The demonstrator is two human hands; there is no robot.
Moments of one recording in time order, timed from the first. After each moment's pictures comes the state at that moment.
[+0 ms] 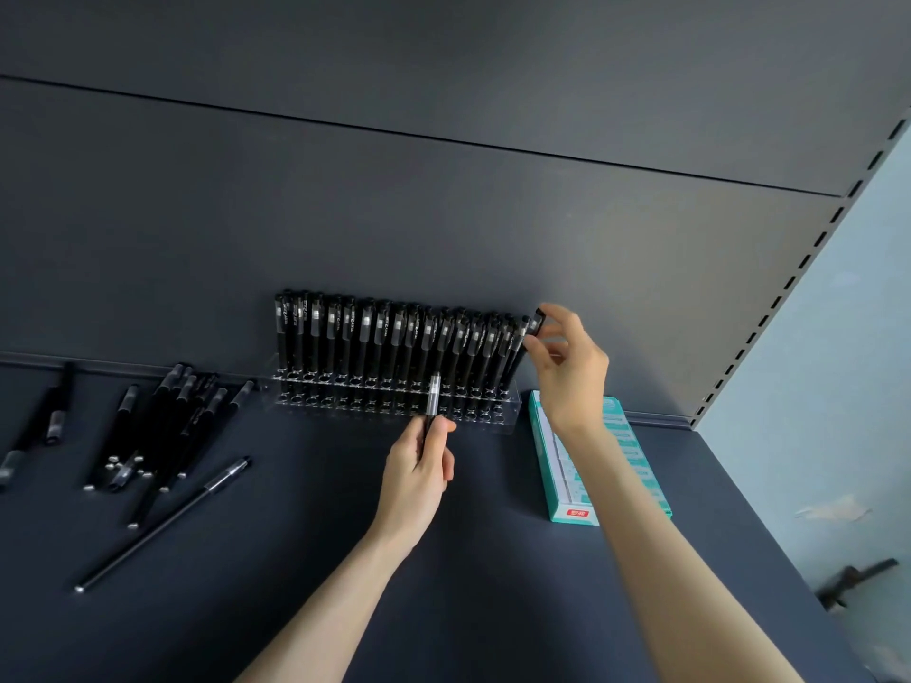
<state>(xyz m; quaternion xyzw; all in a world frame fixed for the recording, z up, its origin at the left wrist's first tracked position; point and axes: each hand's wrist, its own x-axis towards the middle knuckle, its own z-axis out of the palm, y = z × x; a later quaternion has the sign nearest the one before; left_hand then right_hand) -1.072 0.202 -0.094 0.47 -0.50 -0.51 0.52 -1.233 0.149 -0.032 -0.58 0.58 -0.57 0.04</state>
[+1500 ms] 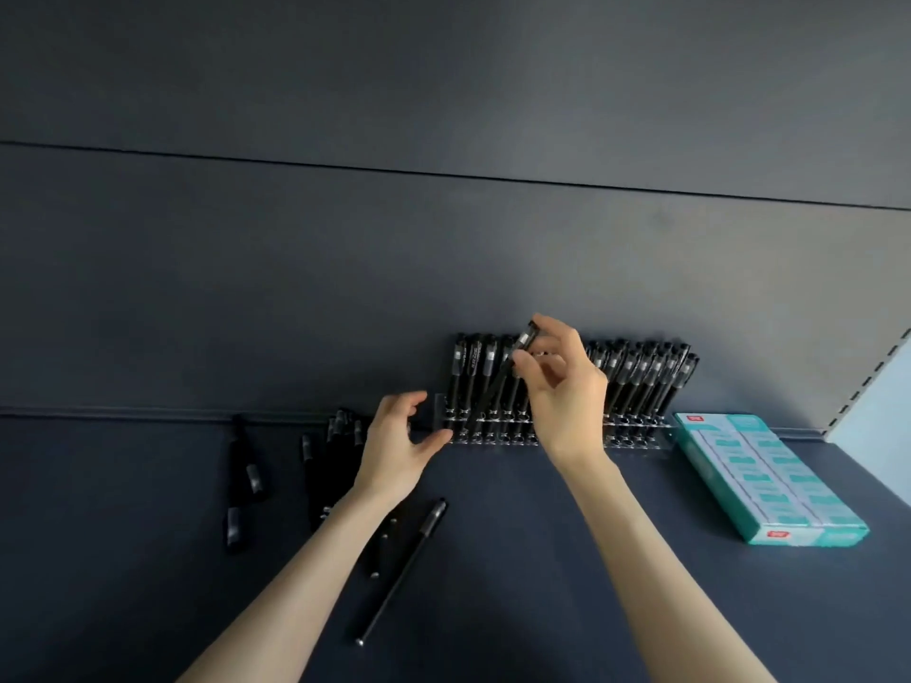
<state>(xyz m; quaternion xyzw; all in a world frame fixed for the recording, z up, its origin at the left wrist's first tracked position) -0.851 0.107 -0.085 0.51 -0.69 -0.27 0.44 -1.019 0.140 -0.016 -0.57 0.51 -0.64 0.09</state>
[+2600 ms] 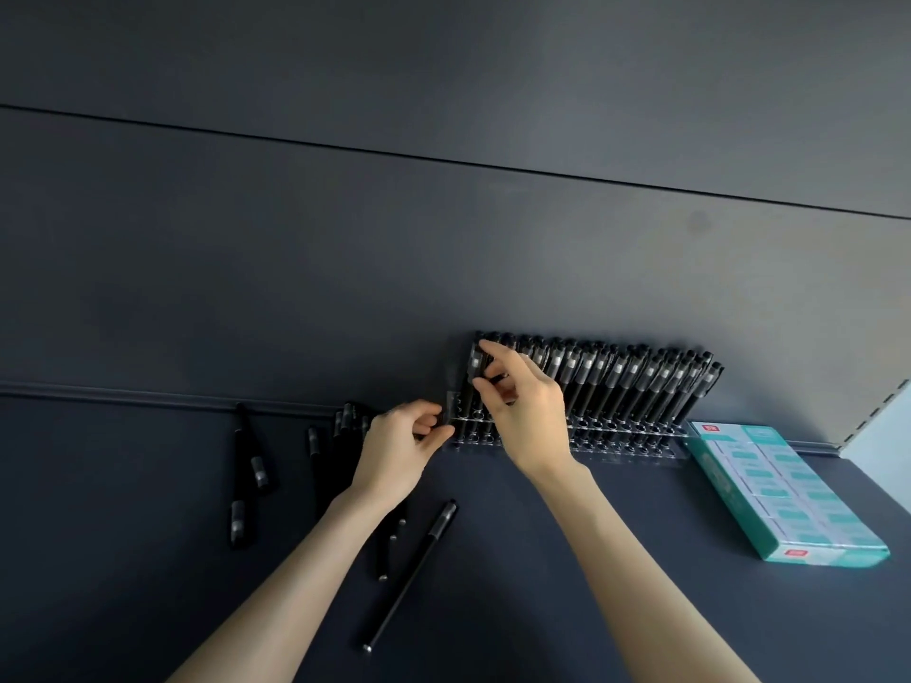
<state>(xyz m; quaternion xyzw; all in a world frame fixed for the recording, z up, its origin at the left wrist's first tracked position) -0.842 0.103 -0.086 0.52 -0.69 -0.26 0.43 -0.994 0.116 -0.046 -0.68 0.54 -0.50 0.03</state>
